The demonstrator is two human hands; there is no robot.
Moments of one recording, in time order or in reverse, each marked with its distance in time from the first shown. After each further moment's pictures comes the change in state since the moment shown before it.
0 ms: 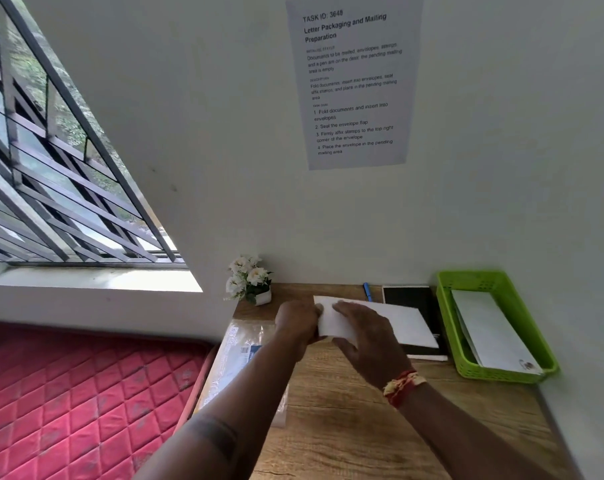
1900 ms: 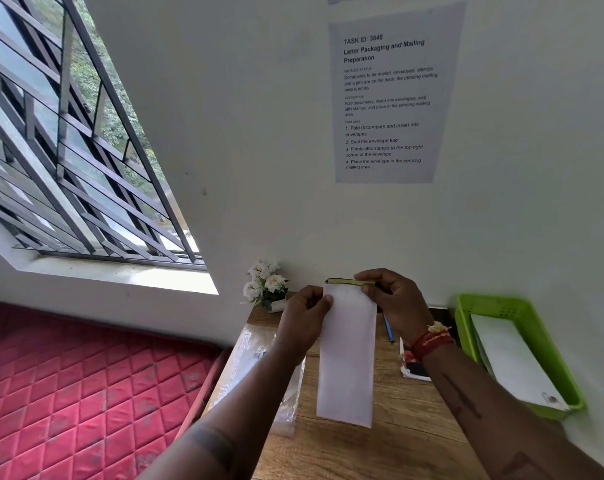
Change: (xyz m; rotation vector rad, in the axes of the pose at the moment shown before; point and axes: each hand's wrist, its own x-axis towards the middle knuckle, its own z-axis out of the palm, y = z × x) left_hand -0.001 -0.002 -0.030 -0.105 -0.036 0.484; right_hand 0.080 -0.009 -0.058 0.727 0.036 0.213
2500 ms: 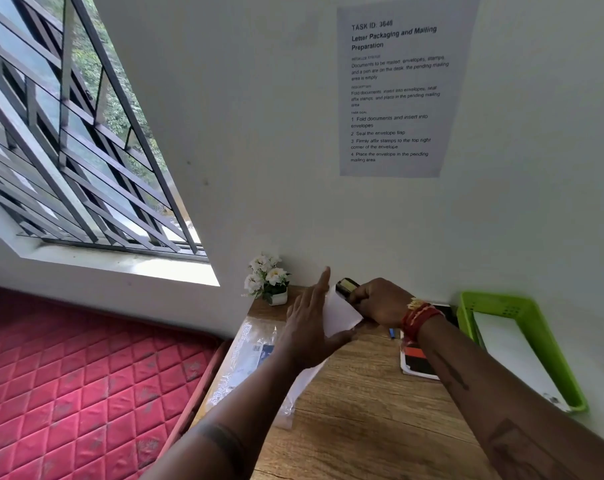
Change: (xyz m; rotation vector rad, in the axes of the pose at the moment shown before) left_hand -0.008 -0.028 -0.007 0.775 -0.119 0.424; right_hand 0.022 -0.017 0.009 -0.613 -0.451 0.233
